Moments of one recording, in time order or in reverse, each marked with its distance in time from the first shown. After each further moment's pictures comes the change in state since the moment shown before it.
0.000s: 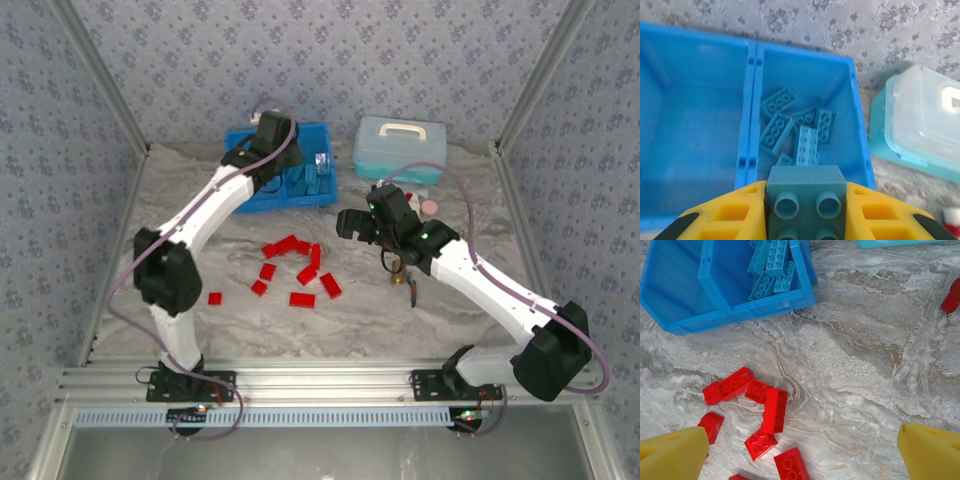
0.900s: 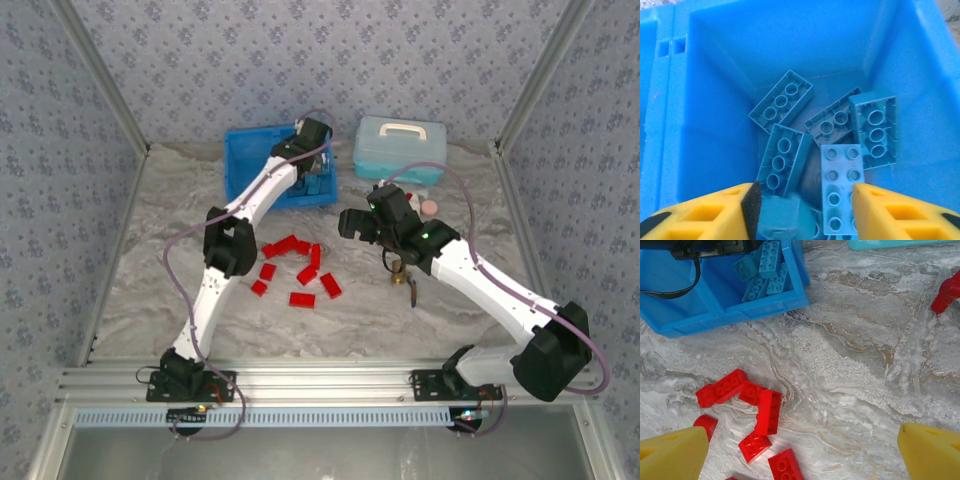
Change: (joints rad) left arm -0.024 0.611 0.654 -0.246 -0.126 0.273; right arm -0.006 -0.001 0.000 -0.011 0.018 0.000
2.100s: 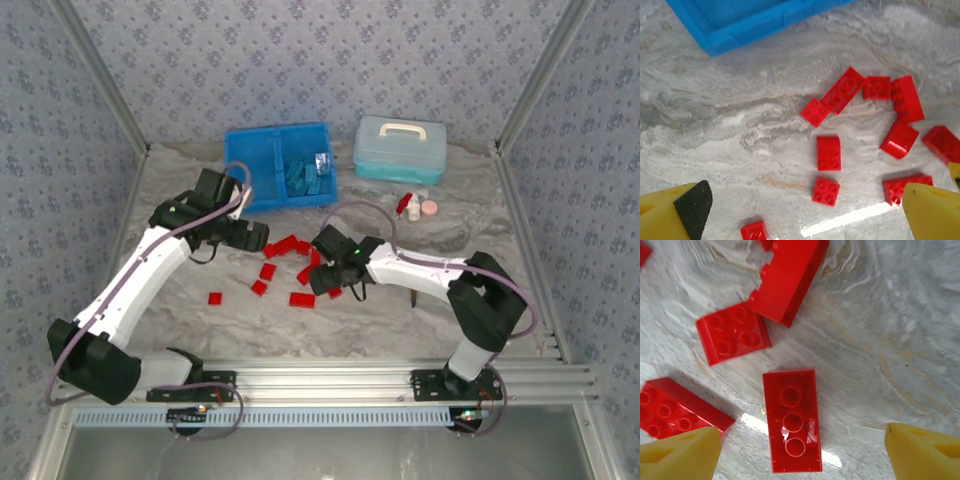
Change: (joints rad) left arm 0.111 -1.274 -1.276 -0.177 0.387 0.204; right arm 0.224 0.392 -0.026 -0.007 -0.090 -0.197
